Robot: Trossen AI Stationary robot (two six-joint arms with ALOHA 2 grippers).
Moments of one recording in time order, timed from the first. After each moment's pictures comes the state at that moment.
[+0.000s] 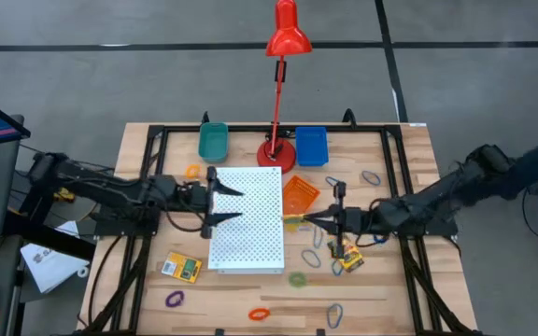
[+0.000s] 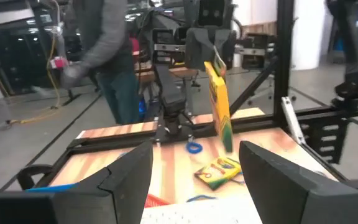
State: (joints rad) left arm -0.19 1.01 0.58 0.44 -0.19 0.14; right arm 0.46 1.19 0.69 0.59 0.52 -0.23
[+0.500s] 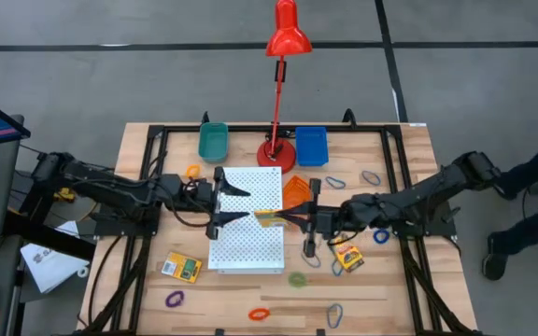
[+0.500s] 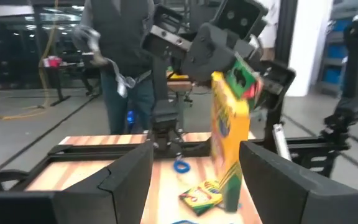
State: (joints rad) left arm -0.18 1.09 0.61 0.55 -0.13 0.02; right arm 0.35 1.42 0.94 0.59 0.40 -0.49
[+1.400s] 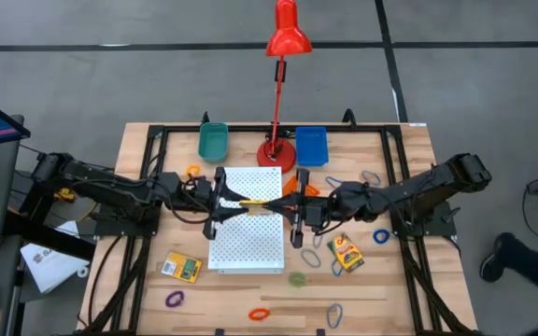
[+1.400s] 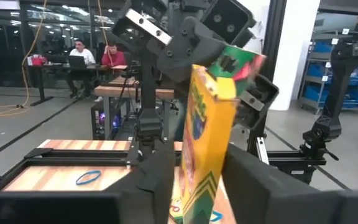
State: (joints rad) left arm -0.16 1.09 0.61 0.58 -0.10 -0.04; right arm 0.25 1.49 1.01 0.68 0.24 -0.59
